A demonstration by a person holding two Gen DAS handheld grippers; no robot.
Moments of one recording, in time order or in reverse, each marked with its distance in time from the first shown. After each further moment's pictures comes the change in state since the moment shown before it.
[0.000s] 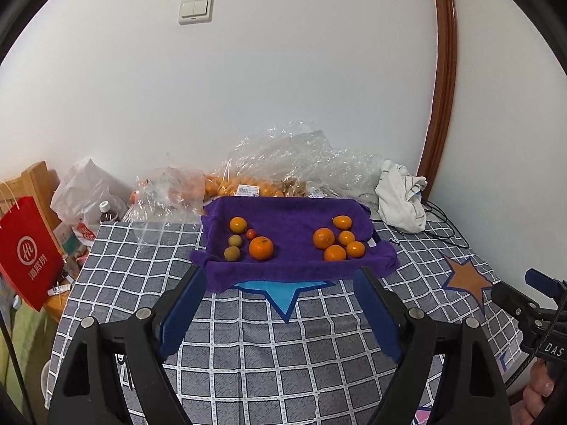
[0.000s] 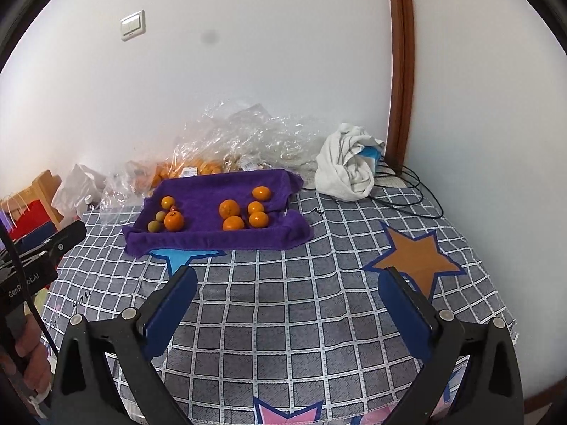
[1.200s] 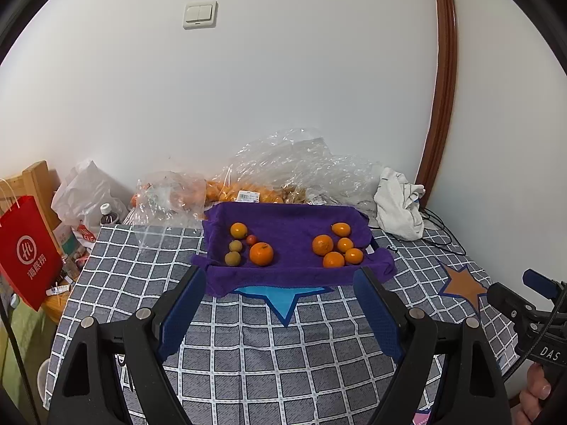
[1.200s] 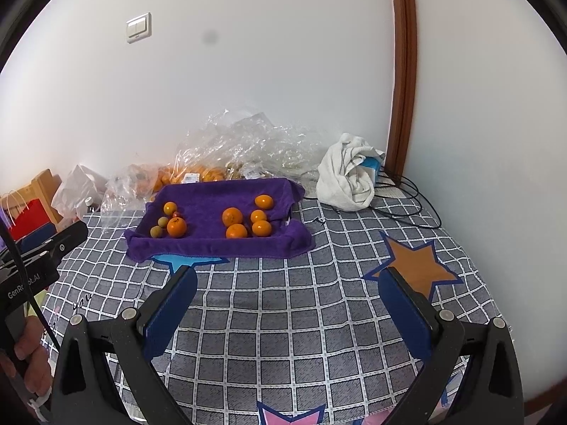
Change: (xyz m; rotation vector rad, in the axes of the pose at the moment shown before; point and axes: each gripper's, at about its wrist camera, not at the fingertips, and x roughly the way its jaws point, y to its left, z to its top) left arm -0.008 0.003 0.003 -0.012 -0.028 -0.009; right arm -0.008 0.008 0.005 -0.021 -0.028 -0.007
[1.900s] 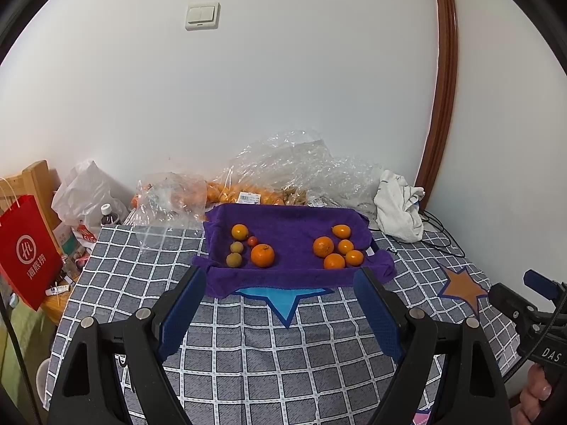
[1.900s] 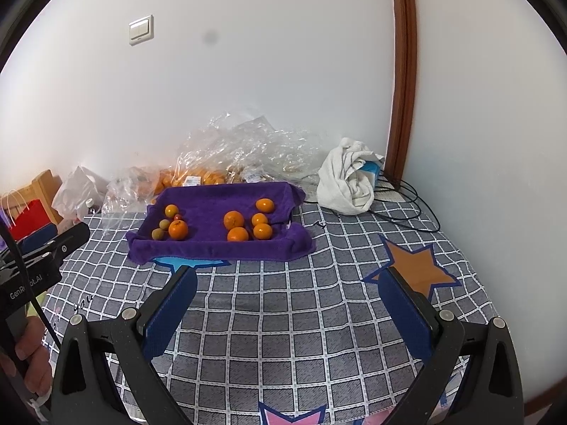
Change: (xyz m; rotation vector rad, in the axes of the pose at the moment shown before) left arm -0.002 0.003 0.001 -0.011 -0.008 -0.004; right arm -0.005 0.004 0.000 -0.004 -0.013 0.001
